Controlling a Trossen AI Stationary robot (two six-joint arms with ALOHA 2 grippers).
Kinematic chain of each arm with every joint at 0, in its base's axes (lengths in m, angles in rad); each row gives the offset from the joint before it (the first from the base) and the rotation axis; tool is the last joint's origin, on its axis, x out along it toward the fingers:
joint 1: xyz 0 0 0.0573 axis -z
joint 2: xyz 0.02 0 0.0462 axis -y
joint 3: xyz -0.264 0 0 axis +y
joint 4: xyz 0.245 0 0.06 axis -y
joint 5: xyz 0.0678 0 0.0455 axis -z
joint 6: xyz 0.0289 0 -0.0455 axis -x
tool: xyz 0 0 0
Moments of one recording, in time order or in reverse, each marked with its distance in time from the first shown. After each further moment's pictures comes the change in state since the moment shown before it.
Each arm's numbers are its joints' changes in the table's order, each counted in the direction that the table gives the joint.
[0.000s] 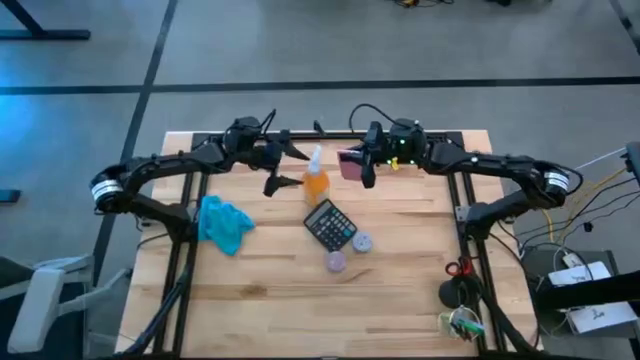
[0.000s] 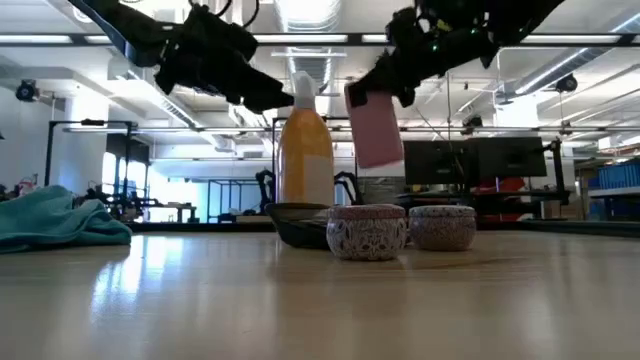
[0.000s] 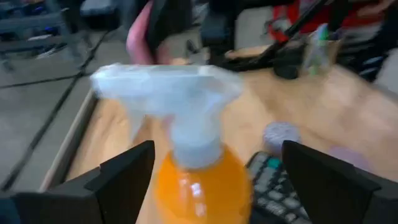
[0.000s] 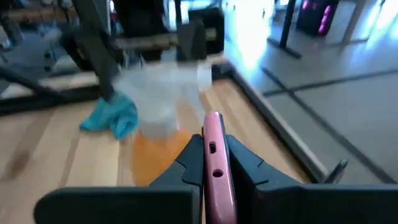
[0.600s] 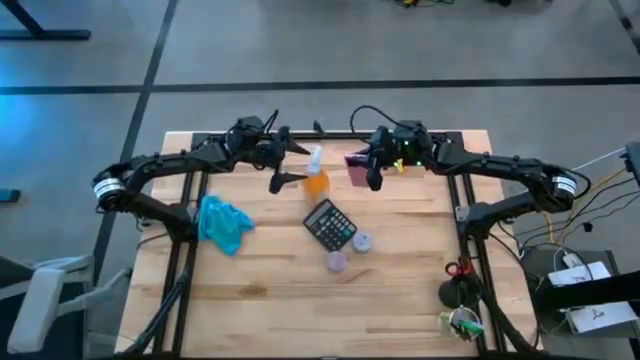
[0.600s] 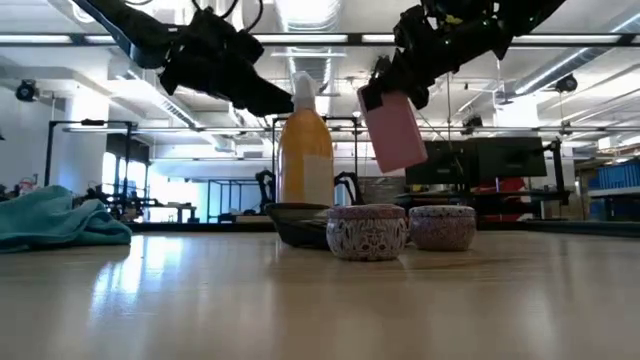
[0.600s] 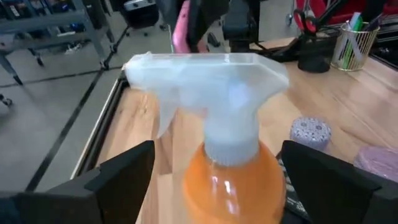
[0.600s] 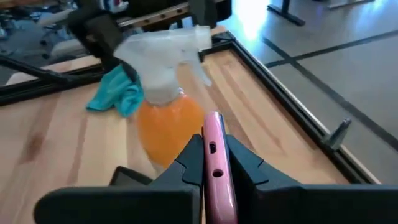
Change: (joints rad) left arm 0.003 0.002 -0.035 -0.083 -0.157 -0.060; right arm -0.020 0.107 0.017 -0.175 0.012 -0.065
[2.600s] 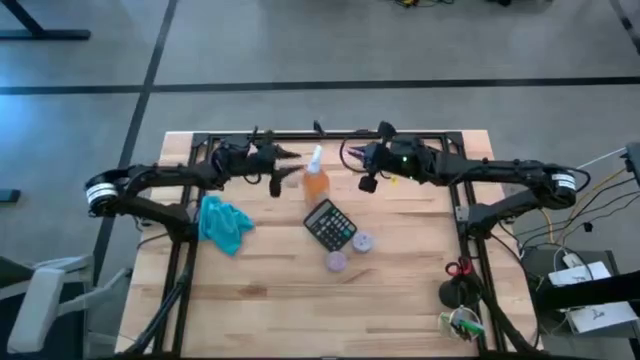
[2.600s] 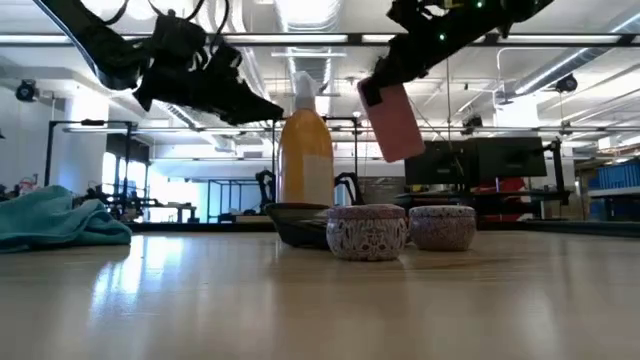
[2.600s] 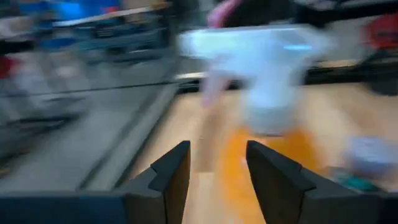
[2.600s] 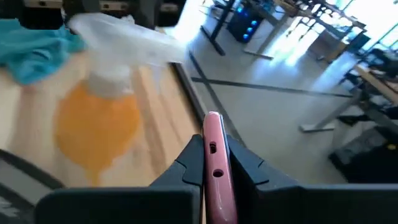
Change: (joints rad) left arm 0.037 0.073 0.261 0.381 -0.317 0.139; right arm -0.157 0.001 -0.023 0.017 0.456 0.403
